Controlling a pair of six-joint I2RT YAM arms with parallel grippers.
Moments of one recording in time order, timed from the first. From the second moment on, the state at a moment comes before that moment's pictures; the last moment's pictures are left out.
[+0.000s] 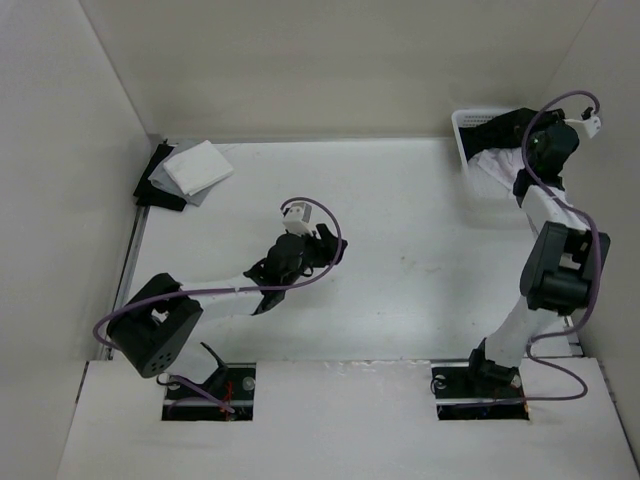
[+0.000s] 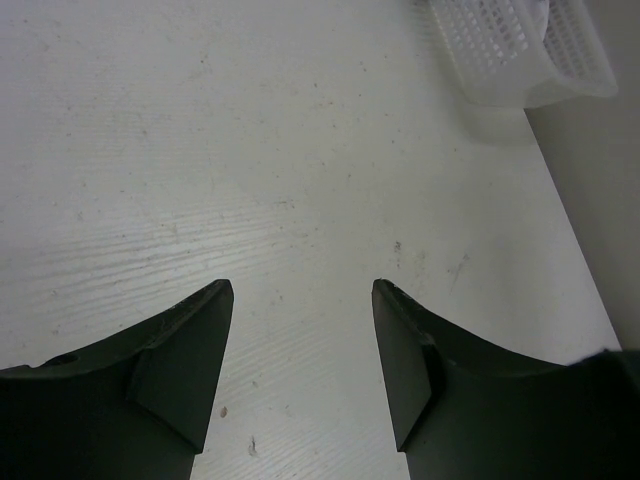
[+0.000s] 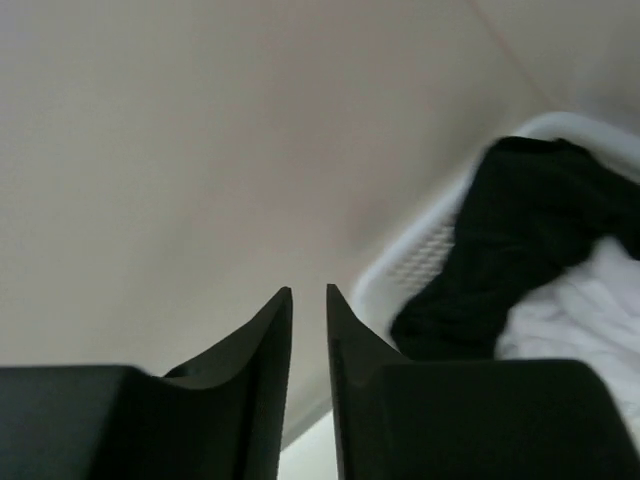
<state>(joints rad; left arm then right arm) -0.77 1.44 0.55 0.64 -0.17 -0.68 -0.30 1.81 1.34 0.58 0.02 0.83</state>
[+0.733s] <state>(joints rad) -0.67 1.69 0.55 0.71 -0.06 -0.75 -0.36 2.52 2.17 0.21 0.19 0.84</state>
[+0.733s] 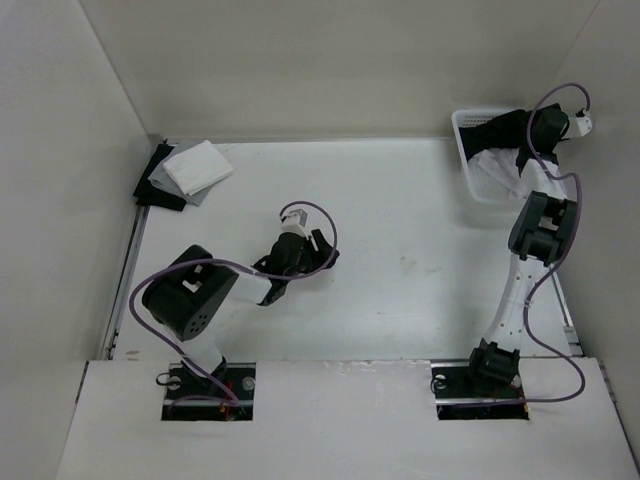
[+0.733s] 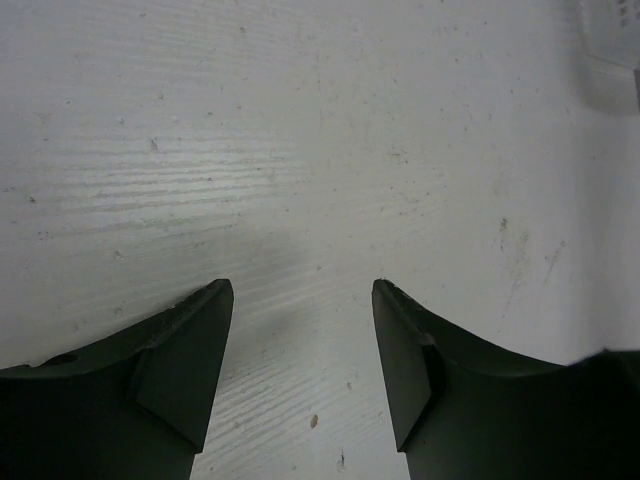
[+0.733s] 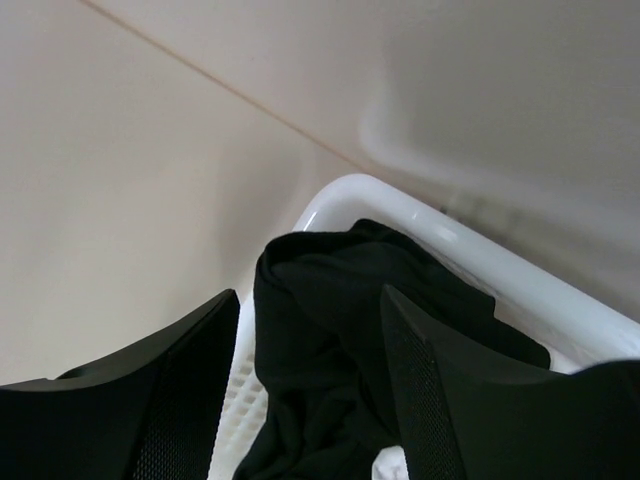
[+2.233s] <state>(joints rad) -0.62 1.69 0.56 0.77 -0.02 -0.78 -0.40 2.40 1.93 0.27 0.24 0.93</state>
